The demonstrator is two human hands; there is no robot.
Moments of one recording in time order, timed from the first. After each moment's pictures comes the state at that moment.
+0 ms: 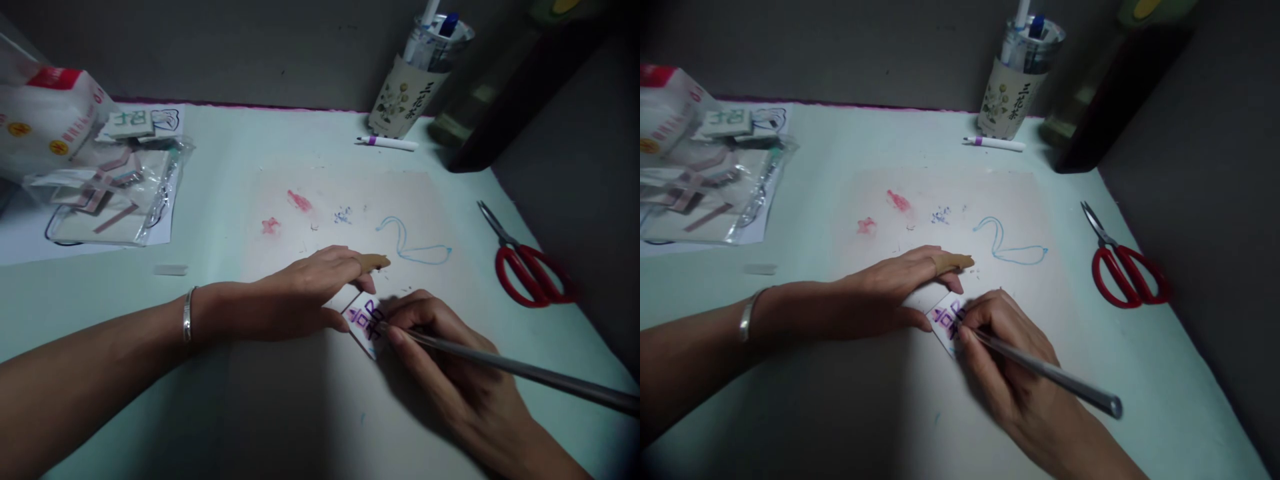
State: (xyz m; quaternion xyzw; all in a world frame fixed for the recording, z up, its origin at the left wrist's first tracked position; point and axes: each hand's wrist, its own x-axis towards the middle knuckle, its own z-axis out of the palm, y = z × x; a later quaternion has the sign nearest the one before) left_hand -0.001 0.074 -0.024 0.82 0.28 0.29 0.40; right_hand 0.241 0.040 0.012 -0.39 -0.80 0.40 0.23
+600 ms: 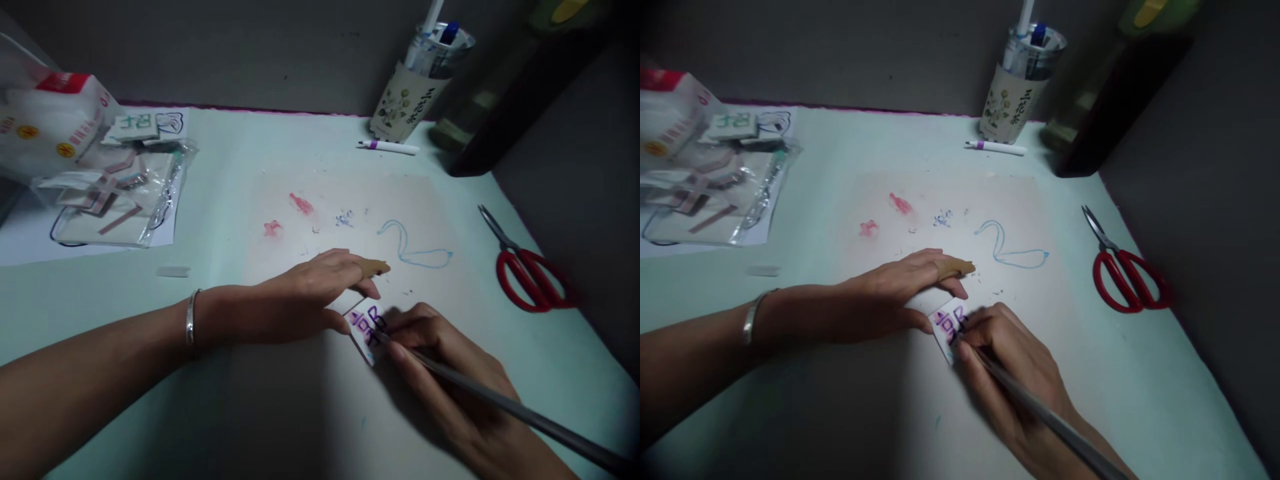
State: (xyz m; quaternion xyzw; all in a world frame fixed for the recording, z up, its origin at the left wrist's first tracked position) left_hand 0.000 0.075 -0.027 0.82 0.26 0.31 0.40; right_hand 0.241 0.034 0.014 -0.37 -0.82 0.36 0.23
